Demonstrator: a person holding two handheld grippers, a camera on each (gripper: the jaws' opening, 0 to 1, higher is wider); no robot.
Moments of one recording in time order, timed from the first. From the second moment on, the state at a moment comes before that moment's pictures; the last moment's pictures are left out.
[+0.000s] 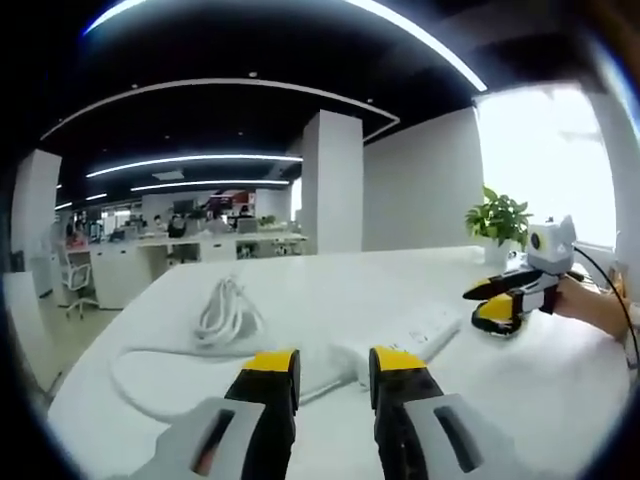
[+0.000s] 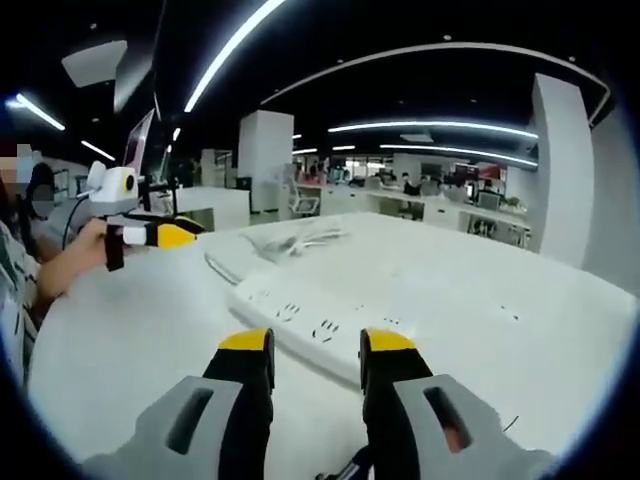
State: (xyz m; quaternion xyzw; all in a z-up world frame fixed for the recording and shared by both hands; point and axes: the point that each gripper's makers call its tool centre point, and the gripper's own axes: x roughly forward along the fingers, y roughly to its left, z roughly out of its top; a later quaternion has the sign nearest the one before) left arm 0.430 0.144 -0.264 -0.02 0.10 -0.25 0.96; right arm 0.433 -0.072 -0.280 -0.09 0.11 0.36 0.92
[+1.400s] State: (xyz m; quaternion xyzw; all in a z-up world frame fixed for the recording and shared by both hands) left arm 0.451 0.097 -0.310 -0.02 0.16 -0.33 0.93; right arm 0.476 -0.101 -0.303 -0.12 0.15 0.35 0.92
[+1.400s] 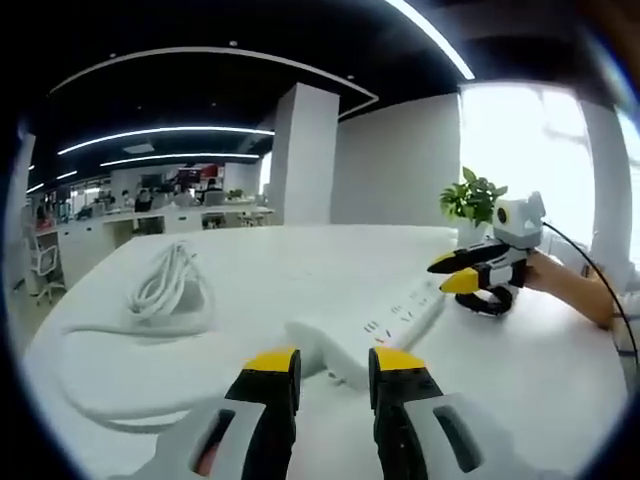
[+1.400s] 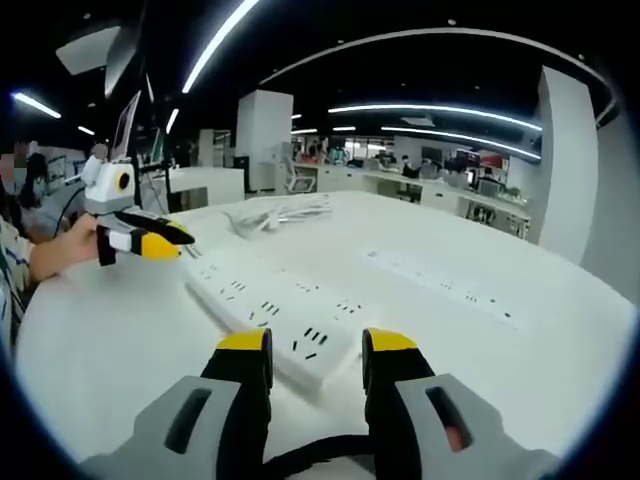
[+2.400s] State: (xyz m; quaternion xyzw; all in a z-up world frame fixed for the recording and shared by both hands) left arm 0.441 0.070 -0.330 0.02 0.17 -0.37 0.91; right arm 0.473 -0.099 -0.322 -0.11 0.18 0.36 0.91
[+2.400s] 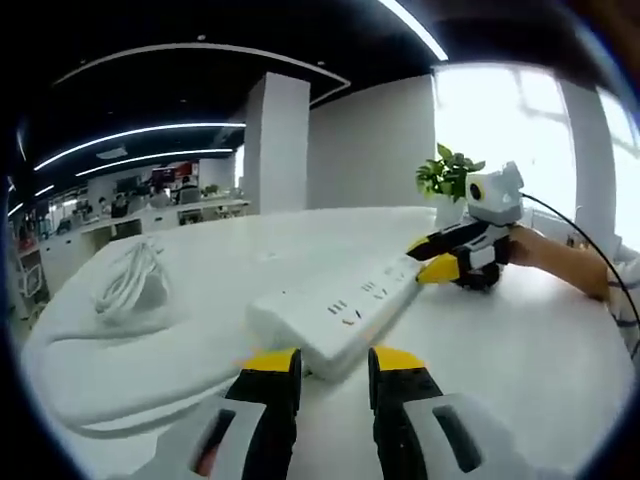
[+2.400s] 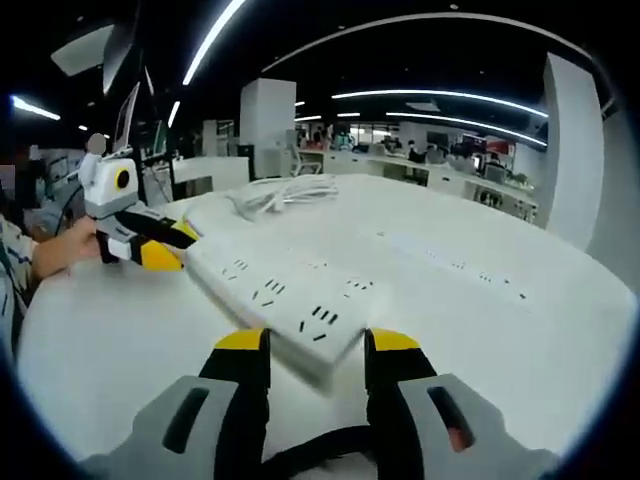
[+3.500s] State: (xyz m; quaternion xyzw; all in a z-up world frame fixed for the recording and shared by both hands) left arm 0.443 0.083 -0.331 0.02 0.18 -0.35 0.92; right arm 0.468 -0.089 -0.324 -0.14 0.18 0.36 0.90
